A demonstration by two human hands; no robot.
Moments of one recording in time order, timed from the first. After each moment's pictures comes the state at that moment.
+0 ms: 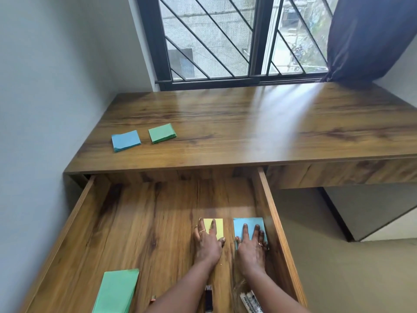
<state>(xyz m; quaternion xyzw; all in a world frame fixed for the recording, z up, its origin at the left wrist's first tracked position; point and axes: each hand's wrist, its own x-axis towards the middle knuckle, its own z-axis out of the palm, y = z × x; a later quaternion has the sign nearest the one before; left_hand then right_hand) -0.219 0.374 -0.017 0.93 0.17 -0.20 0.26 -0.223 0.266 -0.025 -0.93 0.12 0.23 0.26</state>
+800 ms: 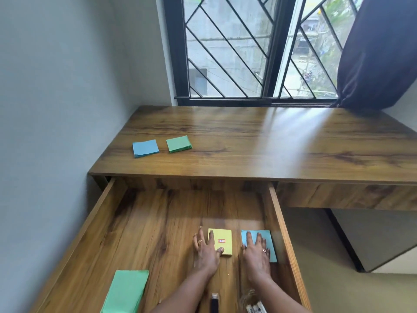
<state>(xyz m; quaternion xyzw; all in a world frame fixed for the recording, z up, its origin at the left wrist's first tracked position) -0.236 0.405 -0.009 0.94 0.17 -0.18 0.23 -0.221 0.276 -0.005 -0.96 0.06 0.18 0.21</state>
